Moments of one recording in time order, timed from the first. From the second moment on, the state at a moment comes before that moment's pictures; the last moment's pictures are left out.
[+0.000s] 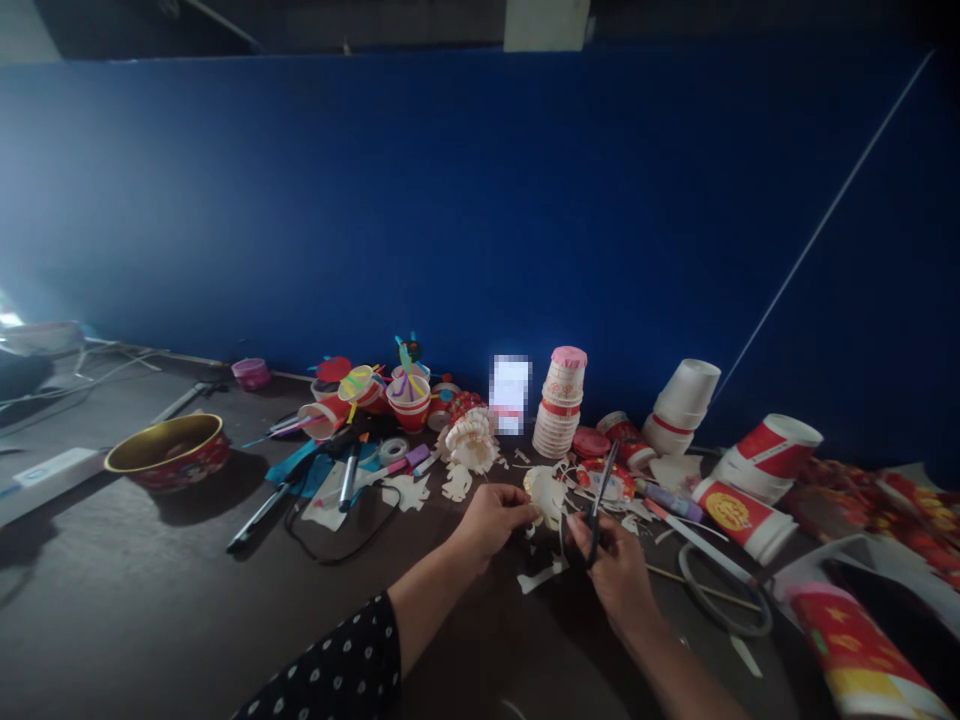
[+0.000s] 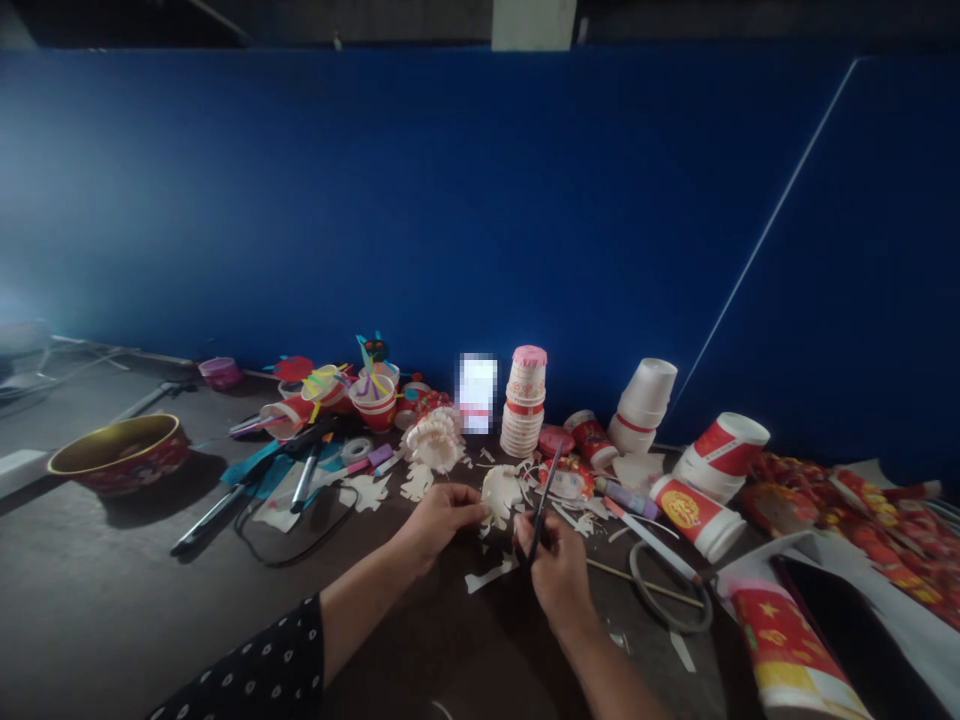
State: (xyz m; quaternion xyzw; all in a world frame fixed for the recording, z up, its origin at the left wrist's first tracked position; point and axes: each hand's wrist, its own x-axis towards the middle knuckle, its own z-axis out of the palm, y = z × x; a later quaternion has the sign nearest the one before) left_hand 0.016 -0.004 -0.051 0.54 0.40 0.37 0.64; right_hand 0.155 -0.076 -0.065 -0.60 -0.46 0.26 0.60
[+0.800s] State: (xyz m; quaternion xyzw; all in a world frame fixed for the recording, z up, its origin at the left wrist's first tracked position) left_hand 0.016 -0.015 -0.040 0.56 0.38 0.36 0.65; right_hand 0.159 -0.075 -0.066 -0.58 -0.51 0.28 0.57
